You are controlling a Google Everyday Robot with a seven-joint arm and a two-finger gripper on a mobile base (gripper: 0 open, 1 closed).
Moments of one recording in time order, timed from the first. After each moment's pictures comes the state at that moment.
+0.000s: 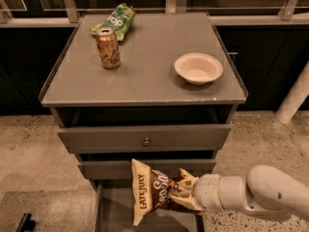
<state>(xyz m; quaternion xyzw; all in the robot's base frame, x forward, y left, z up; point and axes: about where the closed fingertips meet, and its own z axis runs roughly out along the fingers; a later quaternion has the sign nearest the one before) 0.394 -0.078 0.603 -0.50 0.73 0.29 0.38</state>
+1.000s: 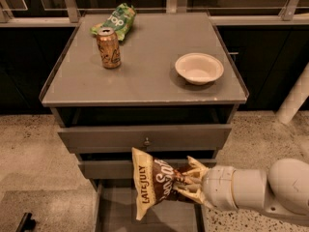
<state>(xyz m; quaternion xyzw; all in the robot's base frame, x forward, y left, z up) 0.379 -0.087 0.692 -0.53 0.71 0.22 0.41</state>
